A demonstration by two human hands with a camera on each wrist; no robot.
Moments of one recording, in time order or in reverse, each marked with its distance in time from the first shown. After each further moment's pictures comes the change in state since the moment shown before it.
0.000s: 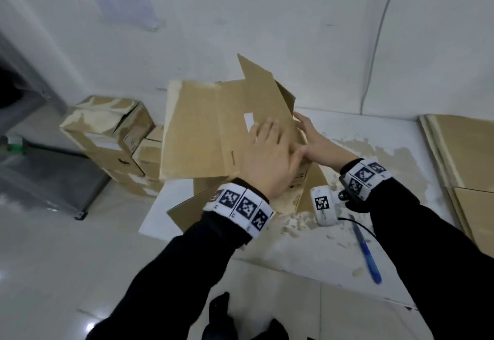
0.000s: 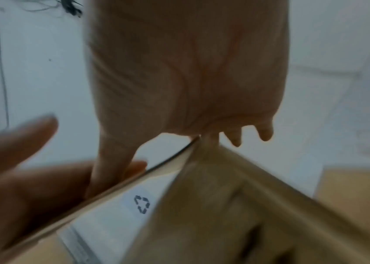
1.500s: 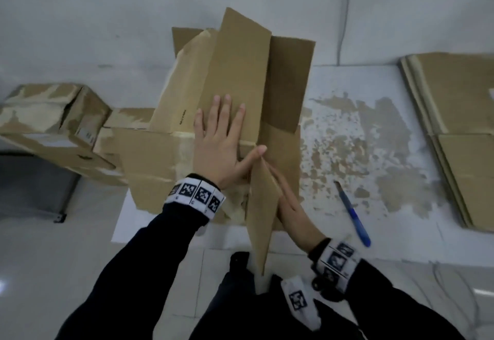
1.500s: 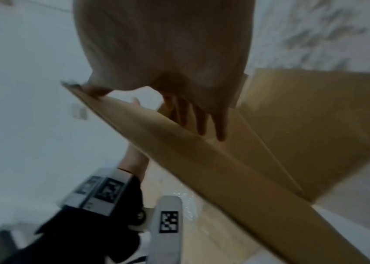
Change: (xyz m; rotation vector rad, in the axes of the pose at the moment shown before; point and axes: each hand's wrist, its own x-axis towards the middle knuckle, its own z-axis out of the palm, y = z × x) left_hand 0.039 -0.055 0.085 0.079 0.071 0.071; right_hand -0.098 0.048 0.108 0.657 0.177 0.038
